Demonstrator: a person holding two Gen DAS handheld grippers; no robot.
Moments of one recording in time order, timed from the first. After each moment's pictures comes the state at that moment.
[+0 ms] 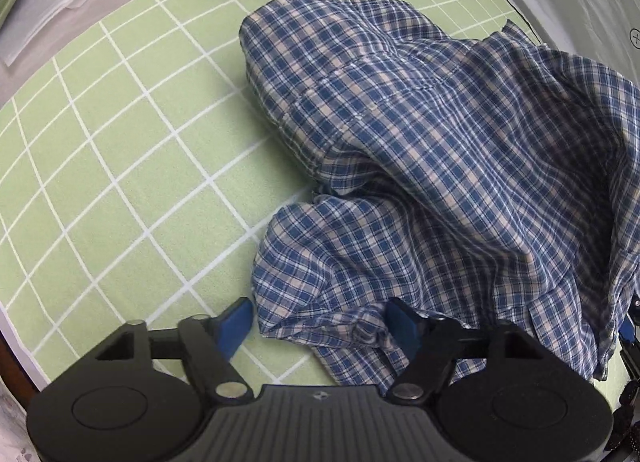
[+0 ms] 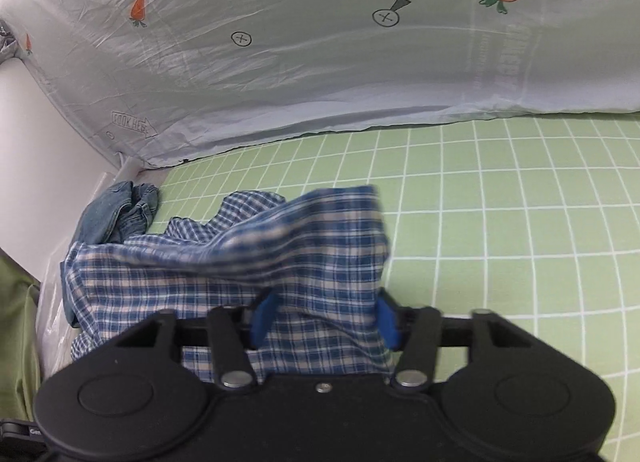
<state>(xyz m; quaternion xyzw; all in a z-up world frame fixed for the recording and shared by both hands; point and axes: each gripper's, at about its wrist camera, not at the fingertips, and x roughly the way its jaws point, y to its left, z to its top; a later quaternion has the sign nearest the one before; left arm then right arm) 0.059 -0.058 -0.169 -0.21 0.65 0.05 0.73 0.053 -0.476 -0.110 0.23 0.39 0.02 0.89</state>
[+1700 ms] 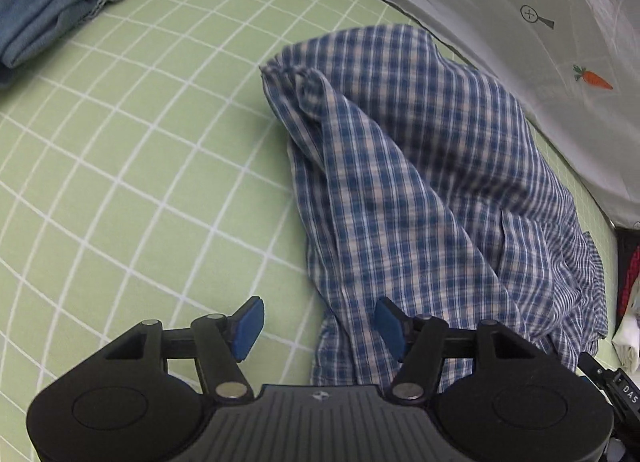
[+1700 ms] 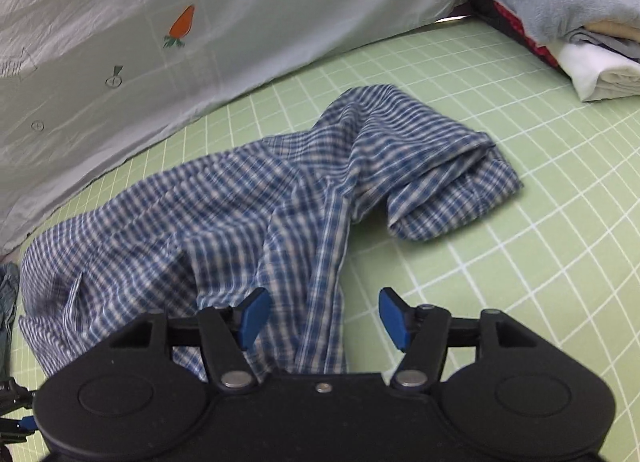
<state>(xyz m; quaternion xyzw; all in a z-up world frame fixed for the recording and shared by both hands) 0.058 -0.172 -0.176 -0.09 0.62 -0.17 0.76 -0.149 -0.550 -0.117 0.28 0.40 -0.27 0.83</state>
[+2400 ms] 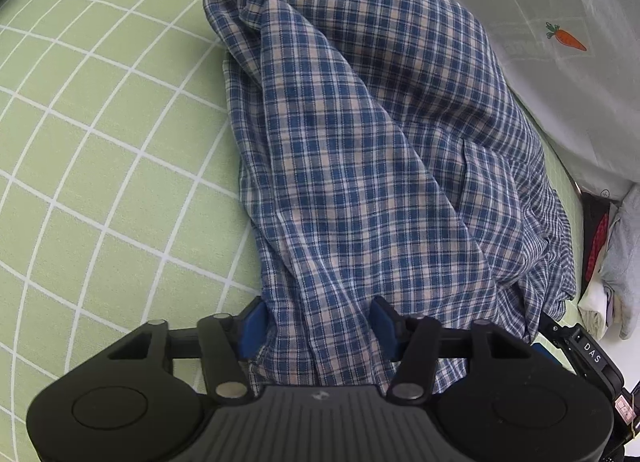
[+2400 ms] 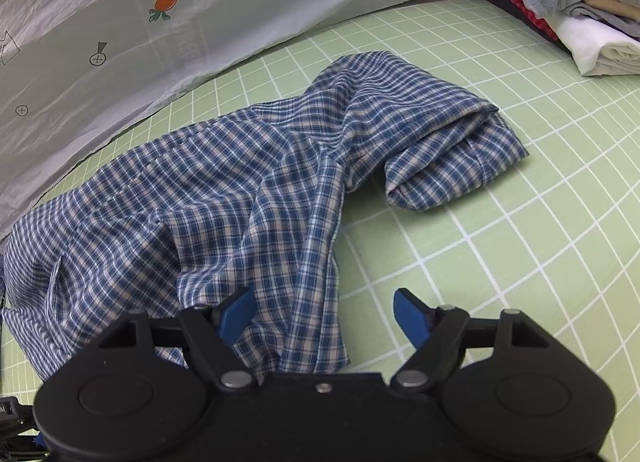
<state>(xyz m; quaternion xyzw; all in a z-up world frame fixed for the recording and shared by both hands) 0.028 -0.176 -0.194 -0.12 0.66 -0.22 0.71 -0.145 -0.553 -0.133 0.30 0.42 -0.28 0.81</state>
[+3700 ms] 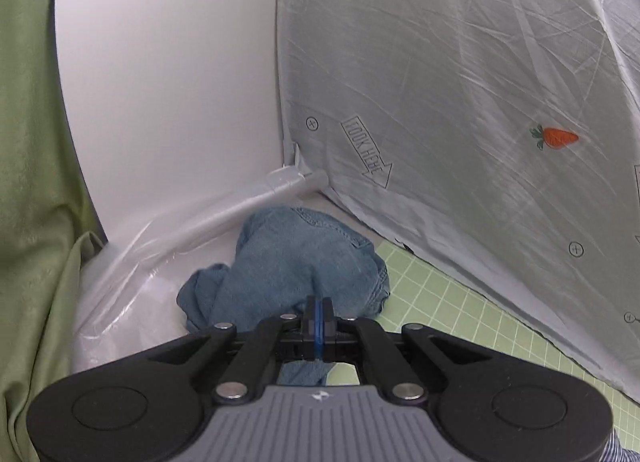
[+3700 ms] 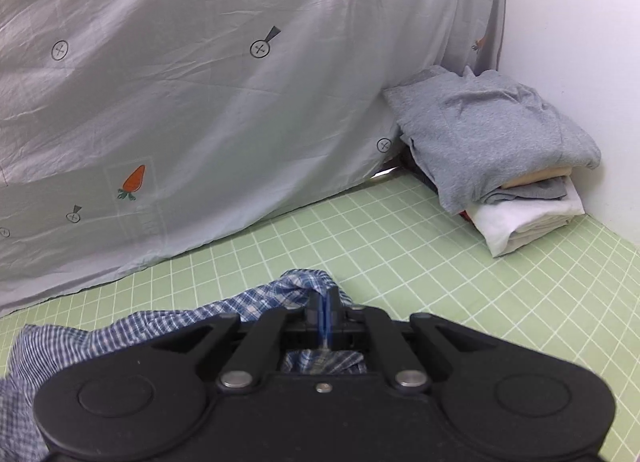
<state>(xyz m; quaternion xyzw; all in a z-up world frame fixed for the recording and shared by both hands) 0.184 0.000 0.002 -0.08 0.36 0.03 0.93 -0.179 -0.609 -0.028 0.18 0.26 -0.39 0.86</state>
